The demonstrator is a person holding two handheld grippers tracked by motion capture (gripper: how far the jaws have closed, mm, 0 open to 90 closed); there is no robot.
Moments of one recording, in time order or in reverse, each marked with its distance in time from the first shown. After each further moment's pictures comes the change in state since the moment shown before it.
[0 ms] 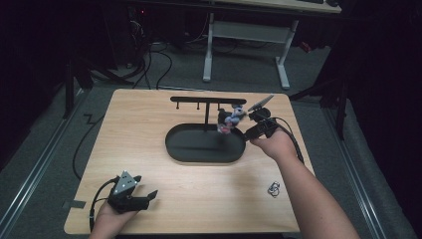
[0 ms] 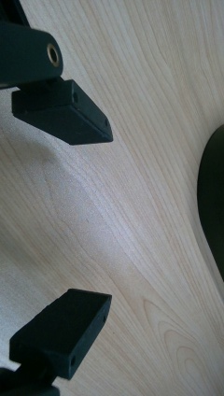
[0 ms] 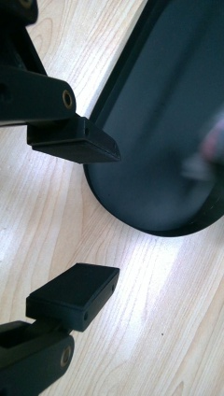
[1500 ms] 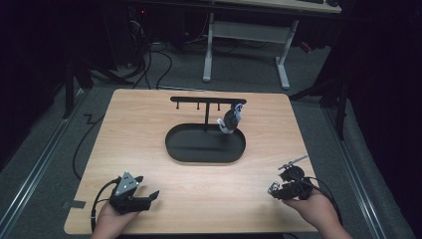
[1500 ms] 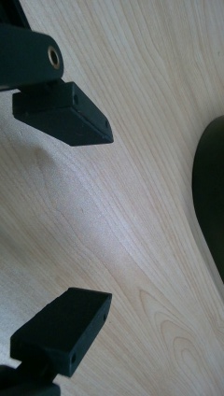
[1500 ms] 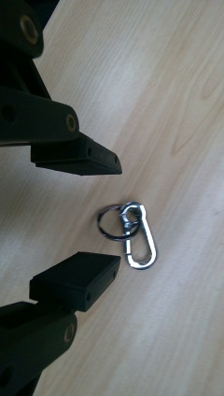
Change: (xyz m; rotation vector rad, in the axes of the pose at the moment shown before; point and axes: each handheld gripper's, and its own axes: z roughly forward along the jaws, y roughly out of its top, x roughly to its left) left arm -0.006 0.002 0.001 -0.011 -0.005 0.013; right arm -0.009 -0.185 -0.008 0.073 0.020 -0.029
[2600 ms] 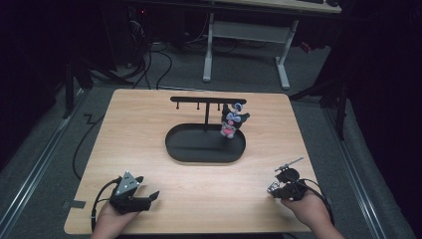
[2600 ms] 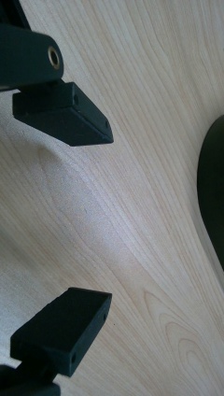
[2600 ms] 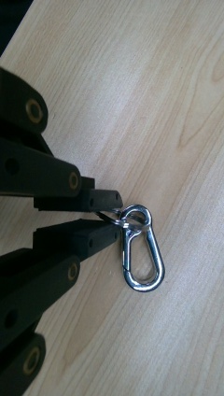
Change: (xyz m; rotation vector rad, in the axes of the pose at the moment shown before) left arm 0.001 -0.001 0.001 0.013 -0.007 -0.002; right arm -0.004 0.002 0.028 0.027 0.060 0.035
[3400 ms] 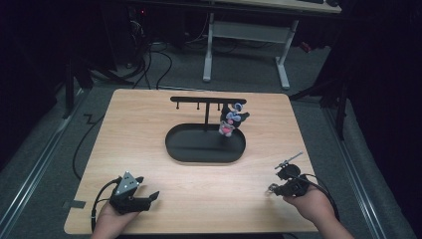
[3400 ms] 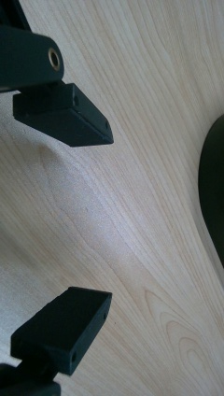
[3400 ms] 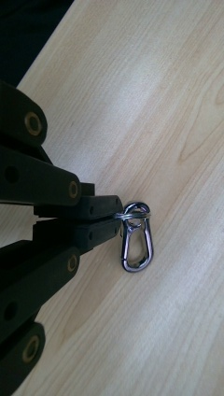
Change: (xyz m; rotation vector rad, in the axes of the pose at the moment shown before) left arm 0.000 0.000 0.000 0.003 -0.004 -0.002; right arm 0.002 0.011 -0.021 0.036 -0.003 -0.100
